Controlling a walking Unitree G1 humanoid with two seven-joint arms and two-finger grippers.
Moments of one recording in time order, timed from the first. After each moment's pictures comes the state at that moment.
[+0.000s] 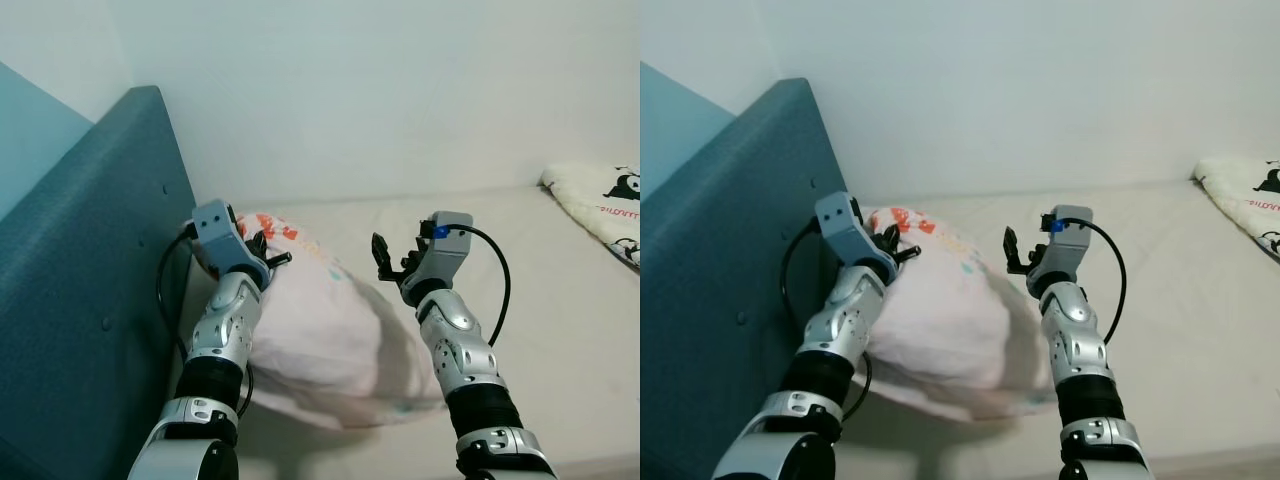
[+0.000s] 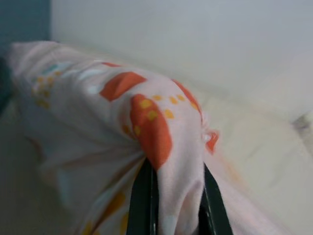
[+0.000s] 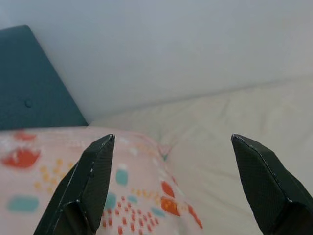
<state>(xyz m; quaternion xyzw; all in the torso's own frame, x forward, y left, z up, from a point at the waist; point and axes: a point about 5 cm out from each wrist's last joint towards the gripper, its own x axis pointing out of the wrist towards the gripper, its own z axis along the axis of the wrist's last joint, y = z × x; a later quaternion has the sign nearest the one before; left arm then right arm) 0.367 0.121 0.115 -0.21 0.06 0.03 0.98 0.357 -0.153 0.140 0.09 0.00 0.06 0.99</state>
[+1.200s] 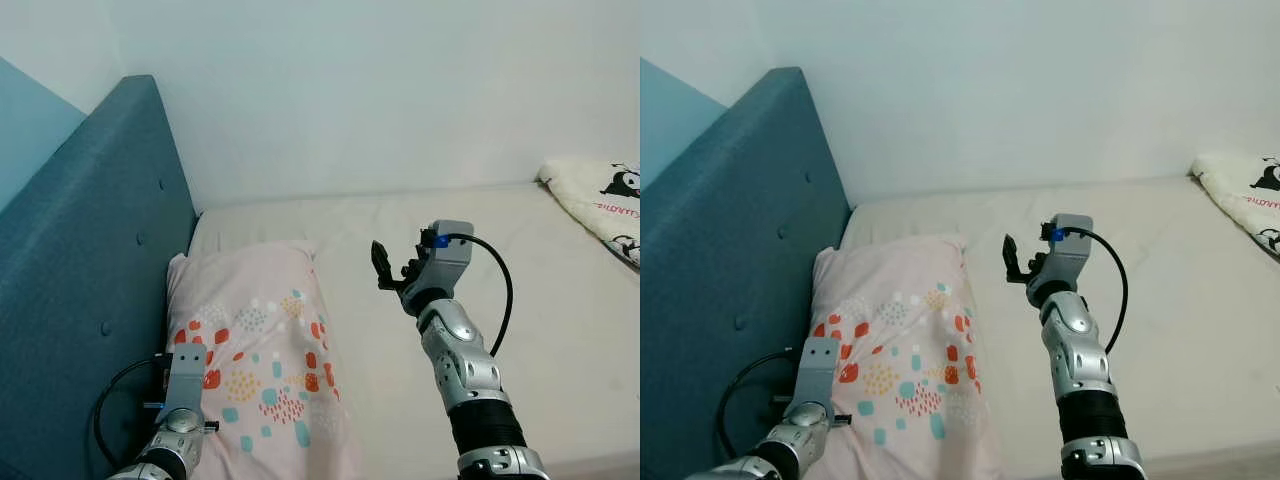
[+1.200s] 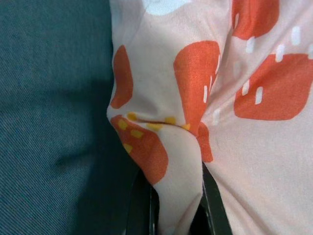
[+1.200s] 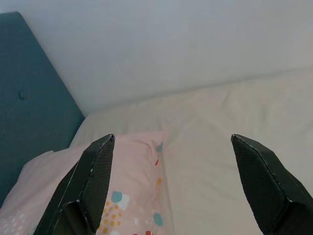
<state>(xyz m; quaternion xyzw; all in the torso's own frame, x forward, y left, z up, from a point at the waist) 0.270 0.192 -0.026 0.10 0.34 0.16 0.92 0.346 -0.152 0.138 0.09 0.00 0.06 0.99</state>
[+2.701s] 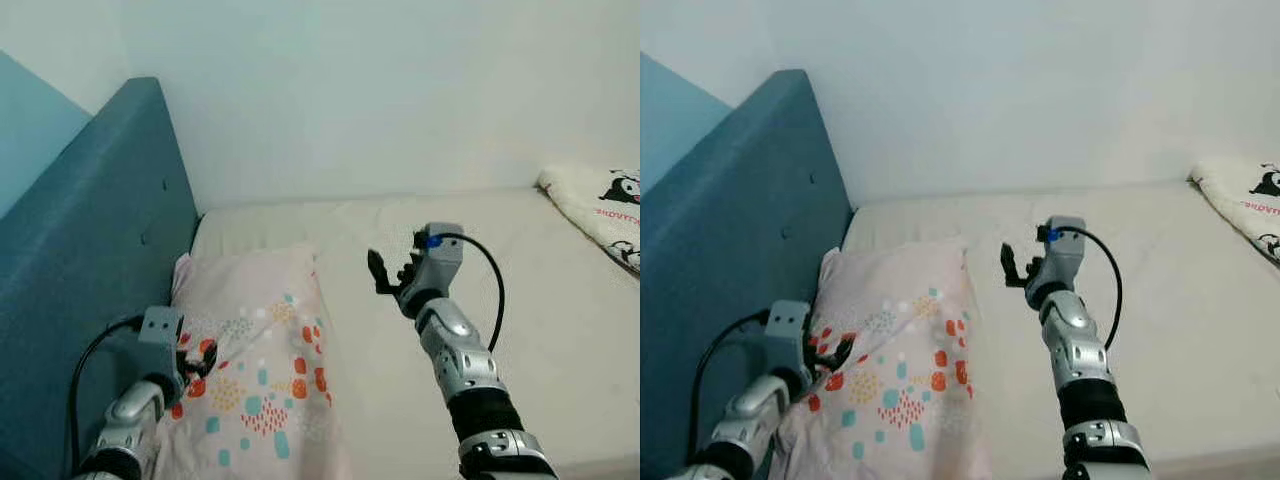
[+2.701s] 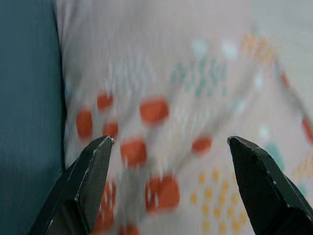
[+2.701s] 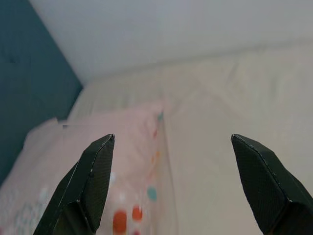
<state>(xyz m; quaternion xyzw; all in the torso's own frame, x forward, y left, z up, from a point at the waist) 0.279 0.223 0.005 0.00 0.19 -0.04 0.98 0.353 -0.155 0.108 0.08 0.08 0.06 0.99</state>
